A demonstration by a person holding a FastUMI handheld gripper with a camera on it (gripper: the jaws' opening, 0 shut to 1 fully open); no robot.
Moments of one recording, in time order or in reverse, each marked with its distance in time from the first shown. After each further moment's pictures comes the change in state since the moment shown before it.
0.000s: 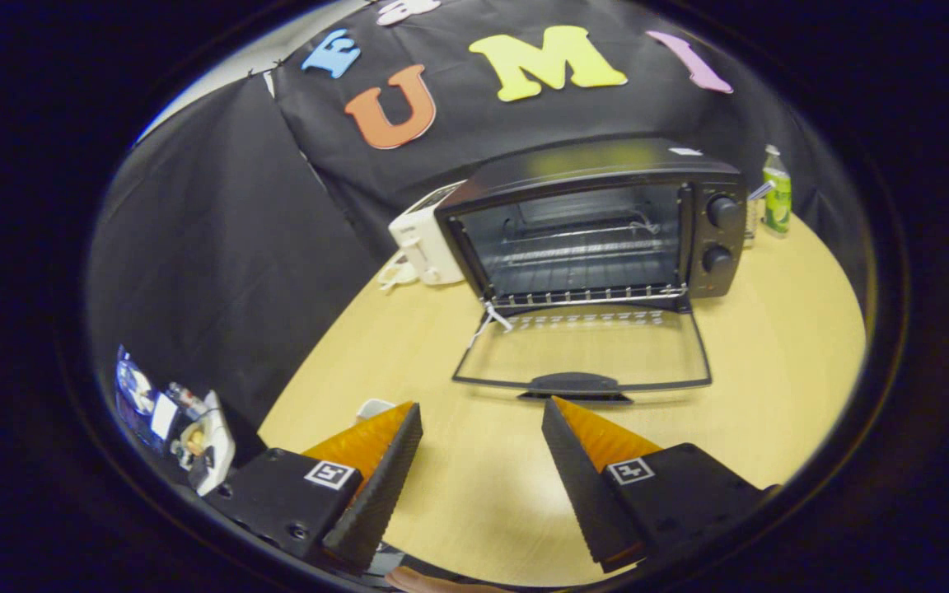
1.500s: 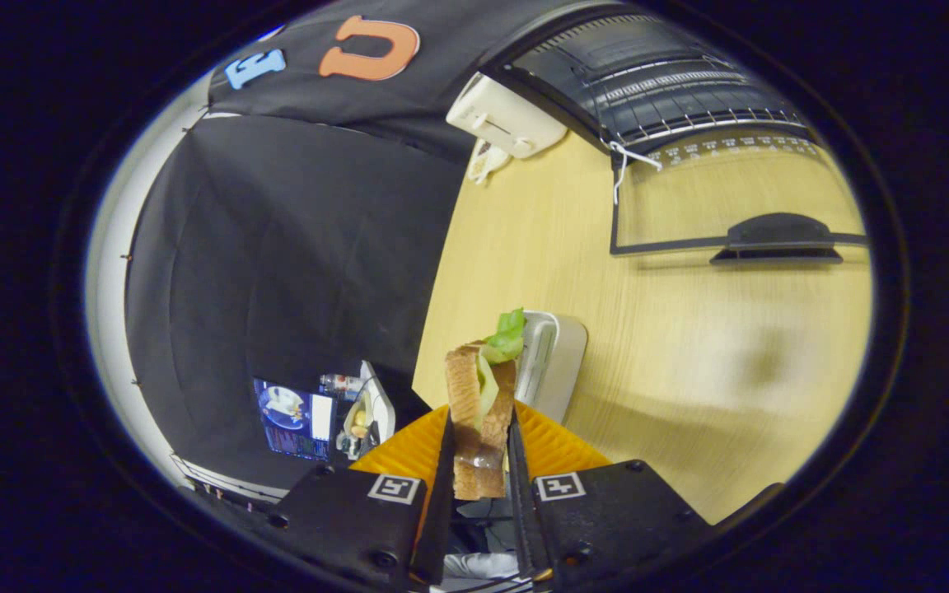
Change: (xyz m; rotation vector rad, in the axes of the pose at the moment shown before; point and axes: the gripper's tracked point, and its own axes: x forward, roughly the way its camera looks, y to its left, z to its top) arm 0.020 0.093 -0.042 0.296 0.378 0.448
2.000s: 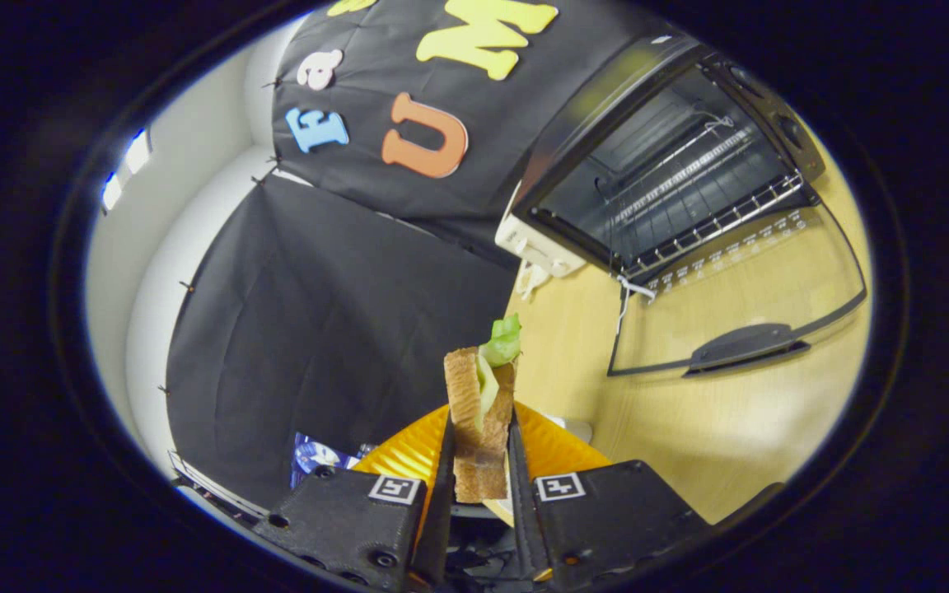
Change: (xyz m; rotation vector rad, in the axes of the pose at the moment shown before) arm -0.064 -0.005 0.087 -0.065 -0.474 0.177
